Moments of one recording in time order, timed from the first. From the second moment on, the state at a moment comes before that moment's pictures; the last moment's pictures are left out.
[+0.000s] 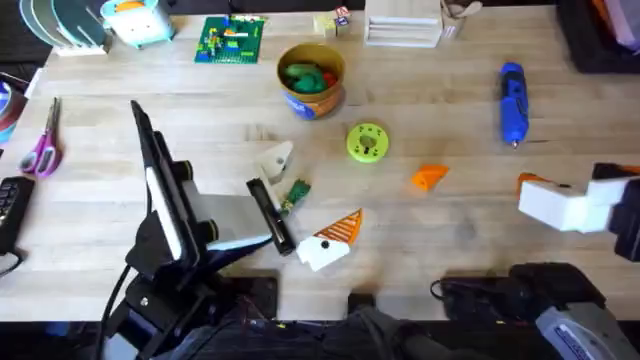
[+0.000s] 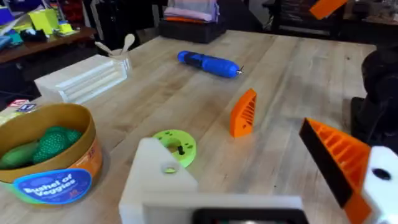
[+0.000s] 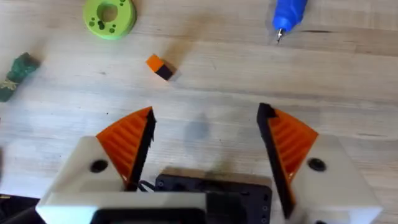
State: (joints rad) left arm -0.53 0.01 0.01 -0.05 0.54 0.07; right arm 0.00 0.53 1.05 -1.40 -0.07 -0.04
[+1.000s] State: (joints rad) left arm -0.53 0.01 0.01 -0.05 0.67 -0.04; right arm 0.18 1.01 1.06 -1.28 -0.21 -0.23
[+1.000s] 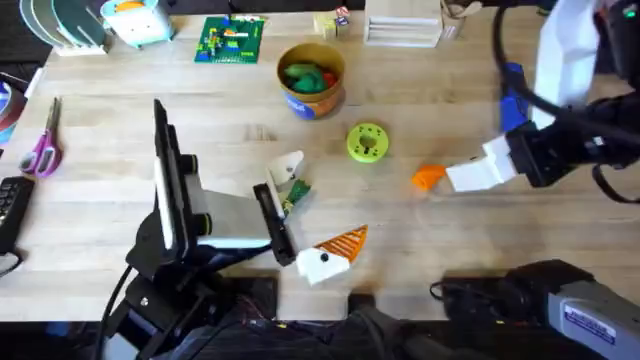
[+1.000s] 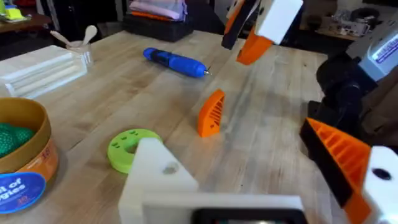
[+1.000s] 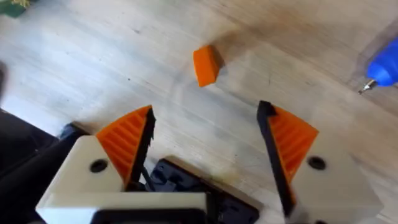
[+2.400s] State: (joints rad) left arm -0.53 0.01 0.01 -0.05 0.67 -0.04; right arm 0.36 1.47 1.06 -1.19 -0.05 -0.33
